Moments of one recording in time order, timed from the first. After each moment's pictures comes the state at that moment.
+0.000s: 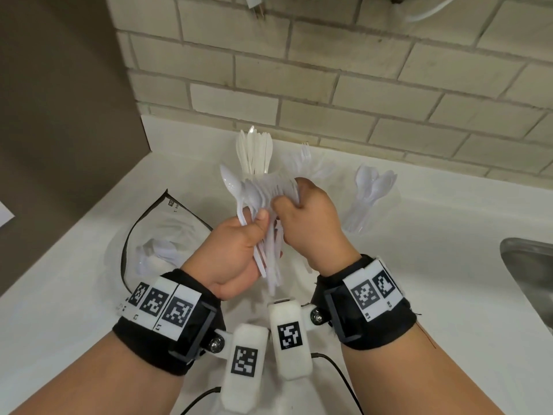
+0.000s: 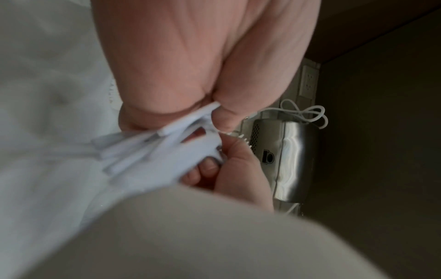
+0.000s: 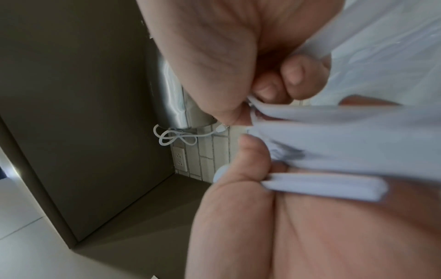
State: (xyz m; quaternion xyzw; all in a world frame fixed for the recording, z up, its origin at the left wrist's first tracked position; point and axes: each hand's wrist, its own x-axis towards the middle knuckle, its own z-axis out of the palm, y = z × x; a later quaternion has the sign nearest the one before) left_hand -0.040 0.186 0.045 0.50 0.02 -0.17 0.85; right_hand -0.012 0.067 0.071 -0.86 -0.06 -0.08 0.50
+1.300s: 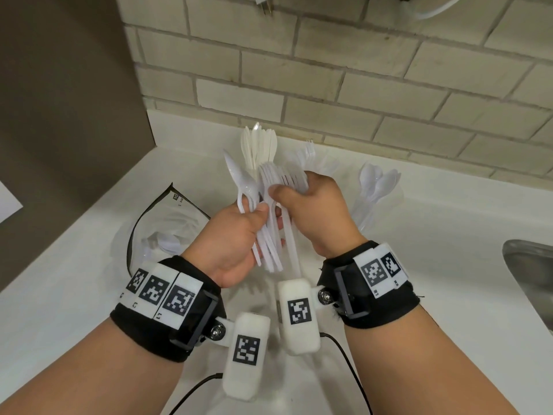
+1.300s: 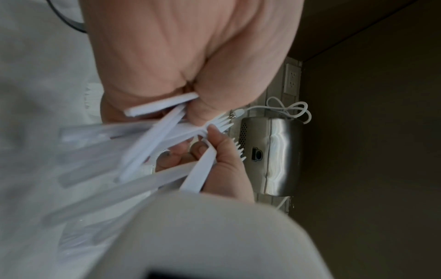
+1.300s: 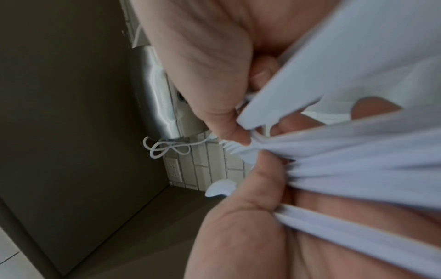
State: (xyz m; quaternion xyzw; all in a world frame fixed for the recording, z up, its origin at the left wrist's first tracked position) left_hand -0.038 0.188 0.056 0.52 0.06 -0.13 0.84; right_hand -0.007 0.064 0.078 -0.82 -0.04 -0.03 0.58
